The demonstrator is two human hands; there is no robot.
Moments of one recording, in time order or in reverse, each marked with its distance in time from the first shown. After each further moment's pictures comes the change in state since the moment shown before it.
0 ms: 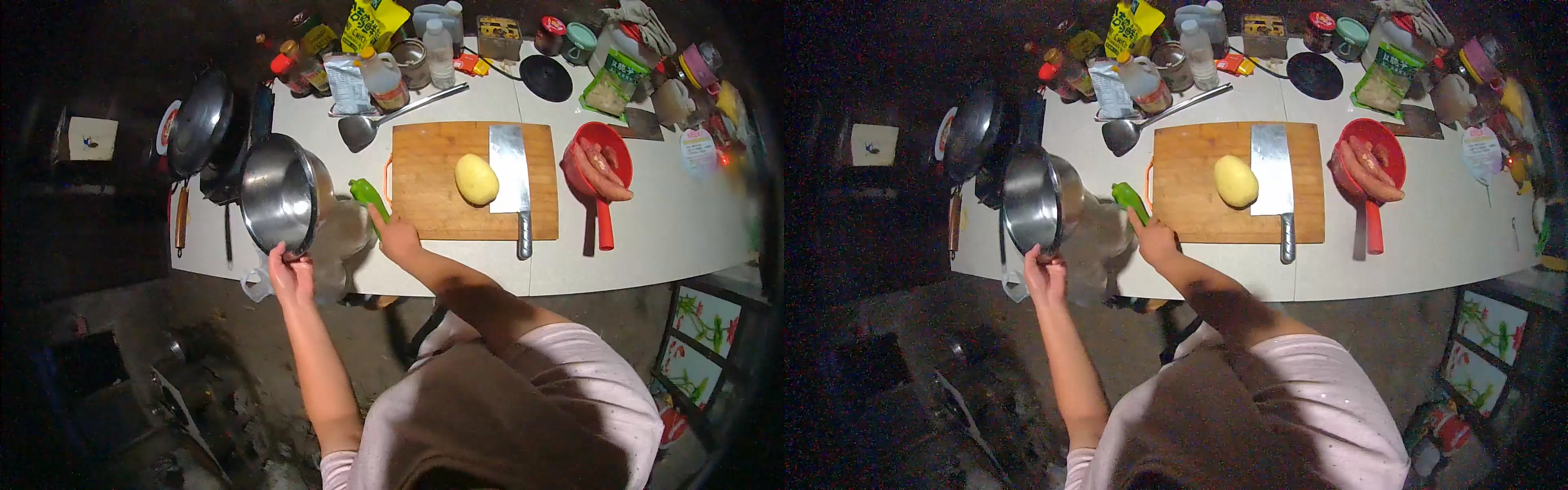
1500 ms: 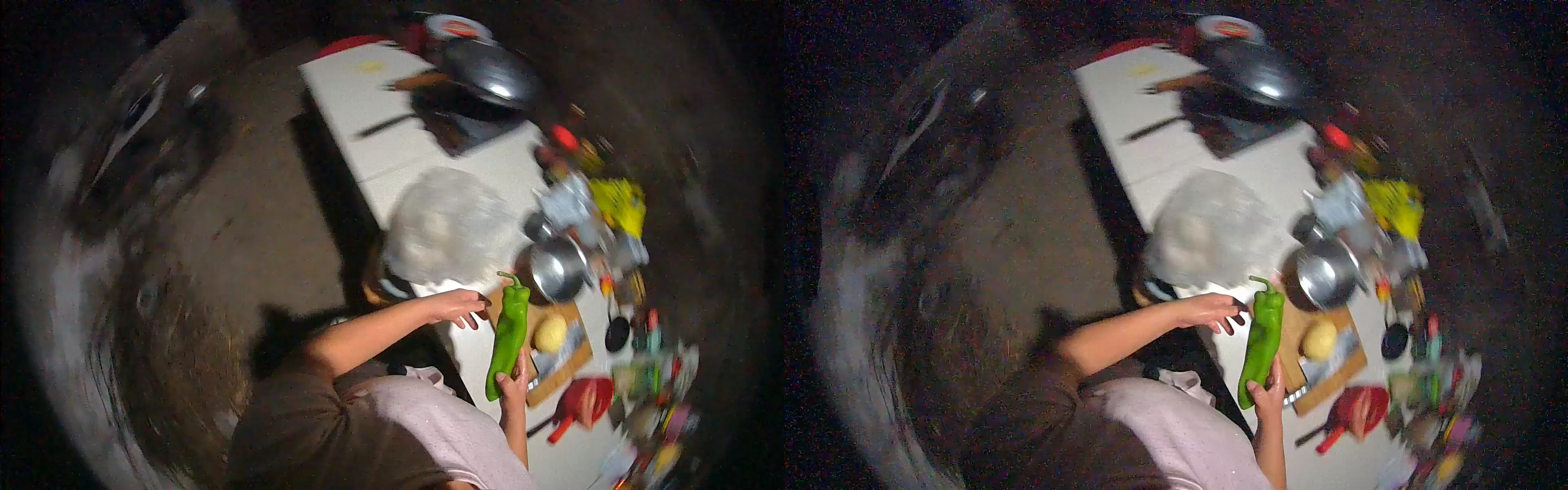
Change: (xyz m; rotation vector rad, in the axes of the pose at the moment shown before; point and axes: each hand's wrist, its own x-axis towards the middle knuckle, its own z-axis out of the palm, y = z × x) left_hand -0.058 -0.070 -0.068 0.491 -0.744 -0.307; right_hand -0.172 0.029 -0.135 1.225 -0.260 -0.098
